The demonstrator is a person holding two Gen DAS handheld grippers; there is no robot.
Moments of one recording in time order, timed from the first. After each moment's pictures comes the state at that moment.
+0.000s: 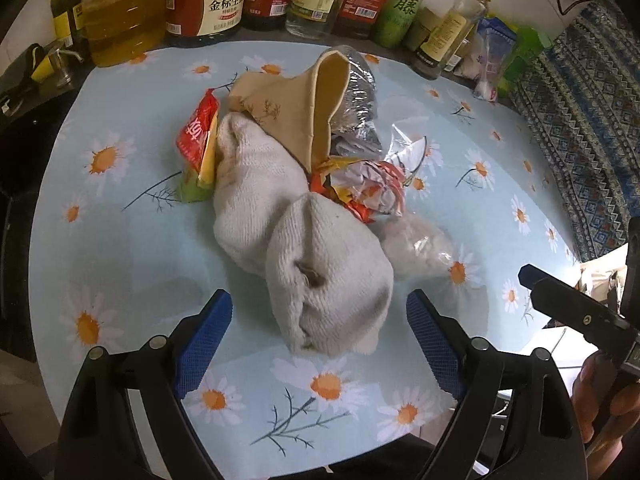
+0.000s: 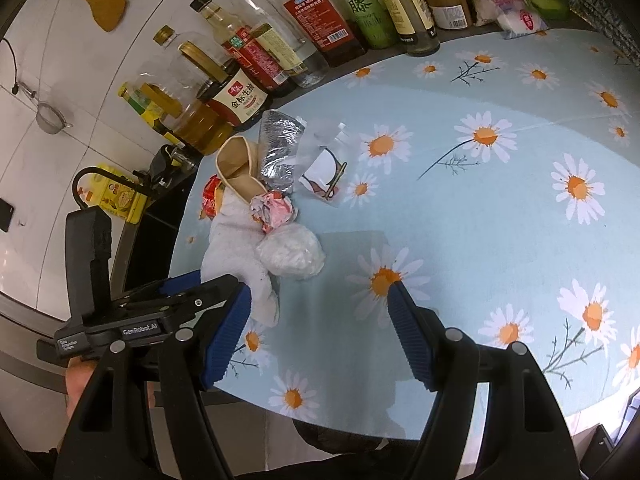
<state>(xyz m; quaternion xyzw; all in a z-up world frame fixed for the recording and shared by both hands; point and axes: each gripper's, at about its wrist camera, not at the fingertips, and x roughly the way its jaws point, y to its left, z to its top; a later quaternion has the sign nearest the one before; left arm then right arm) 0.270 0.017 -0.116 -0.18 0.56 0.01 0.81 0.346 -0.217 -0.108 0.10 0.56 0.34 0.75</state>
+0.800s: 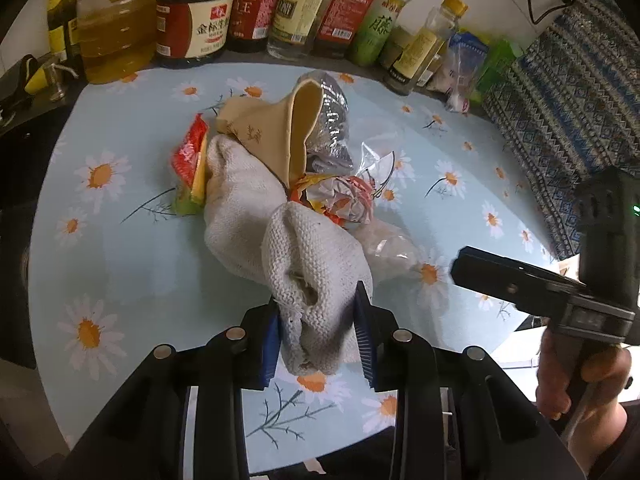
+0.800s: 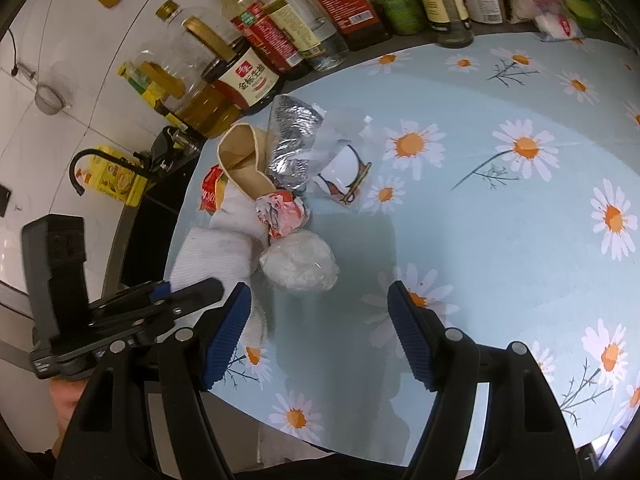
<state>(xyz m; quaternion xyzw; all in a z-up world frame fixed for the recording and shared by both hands) 0.253 0.016 -0.094 -0.19 0.52 -0.02 0.83 0.359 -0.179 -0.116 0.06 0.57 0.36 0.73</state>
